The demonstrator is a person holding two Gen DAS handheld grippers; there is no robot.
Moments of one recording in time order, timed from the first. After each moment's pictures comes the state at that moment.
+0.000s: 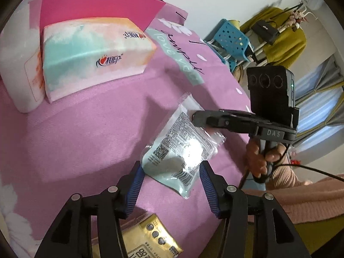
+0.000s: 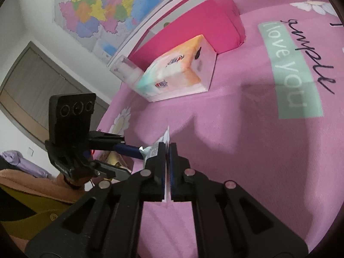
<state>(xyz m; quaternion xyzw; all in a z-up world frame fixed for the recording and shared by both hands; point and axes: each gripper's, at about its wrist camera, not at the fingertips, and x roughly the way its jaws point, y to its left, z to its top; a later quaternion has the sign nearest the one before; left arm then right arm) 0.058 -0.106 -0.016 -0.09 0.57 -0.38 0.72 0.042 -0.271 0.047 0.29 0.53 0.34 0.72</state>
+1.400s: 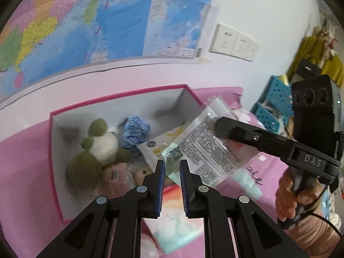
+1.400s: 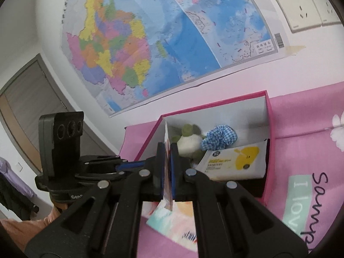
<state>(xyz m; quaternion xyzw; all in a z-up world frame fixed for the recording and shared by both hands) 0.211 -0.085 0.096 -0.01 0.45 -0.21 0.87 0.233 -0.236 0.127 0.28 0.40 0.33 0.81</state>
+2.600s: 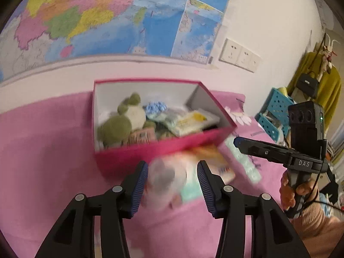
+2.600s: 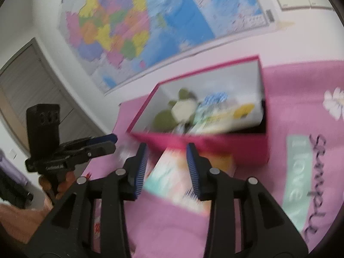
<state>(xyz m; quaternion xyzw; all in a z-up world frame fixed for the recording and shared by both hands) 0.113 -0.018 0.095 -0.06 0.42 -0.19 0.89 0.158 -0.227 0.115 0.23 0.45 0.34 0.79</state>
